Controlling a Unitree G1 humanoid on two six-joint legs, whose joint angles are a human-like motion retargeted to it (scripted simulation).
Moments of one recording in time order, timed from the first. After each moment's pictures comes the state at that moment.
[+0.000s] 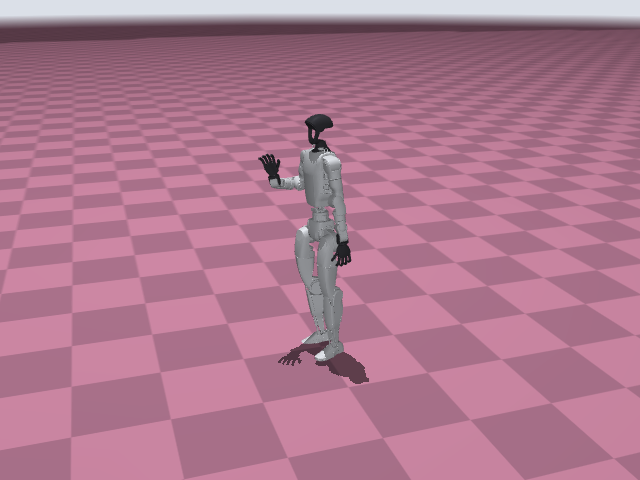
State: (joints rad) left arm 0.11 0.14 0.06 1.53 0.15 0.00 -0.14; right arm -0.06 -0.48 0.17 -0.23 -0.72 -0.58 -1.02; waist -0.15 -0.04 -0.02; left_leg 0.04 -0.05 0.23 0.00 -0.08 -0.01; right_leg 0.11 -0.12 -0.41 0.02 0.05 0.06
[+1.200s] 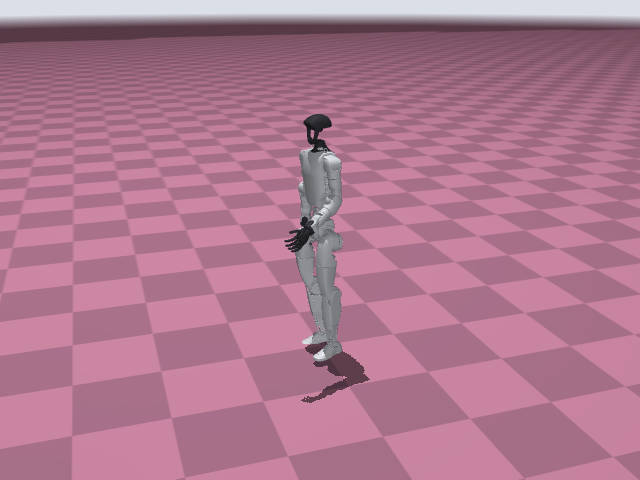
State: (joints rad) left arm 0.01 0.15 0.18 0.54 -0.14 -0.10 0.16; right arm 0.04 -0.15 0.22 1.54 -0.68 -0.01 -0.03; waist -0.09 -0.06 0.06; left_leg 0.06 -0.05 0.26 0.02 -0.07 -0.01; right_leg 0.15 -0.11 -0.39 0.01 0.05 0.04
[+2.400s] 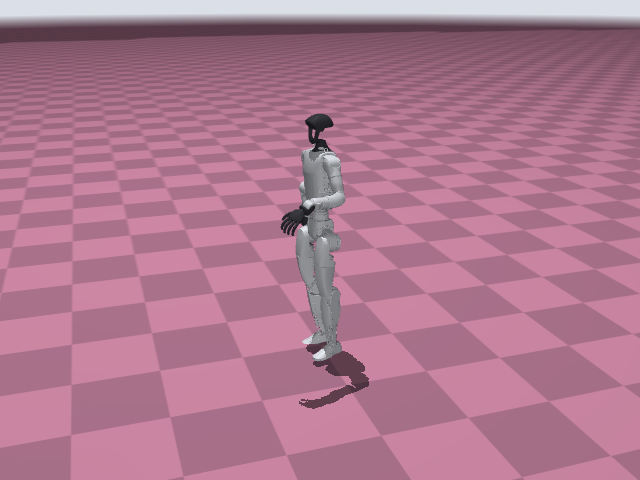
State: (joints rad) left arm 0.03 0.43 0.20 0.00 0.76 0.27 -0.53; right arm 0.04 -0.14 0.20 1.56 -0.67 0.00 -0.02; waist -0.06 -0.05 0.01; left_leg 0.06 -0.04 0.33 0.01 -0.08 -0.01; right_leg 0.12 -0.10 -0.32 0.02 0.05 0.03
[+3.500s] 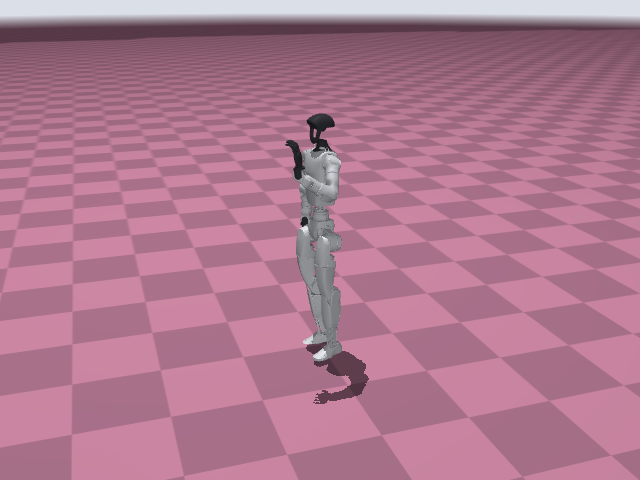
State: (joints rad) left arm -0.30 0.67 0.14 -0.28 0.54 -0.40 0.80; right arm 0.02 -0.15 0.21 1.57 -0.68 0.01 0.00; waist -0.08 -0.04 -0.02; left_leg 0.05 -0.04 0.31 0.01 -0.08 -0.01; right_leg 0.11 -0.10 -0.33 0.02 0.05 0.03
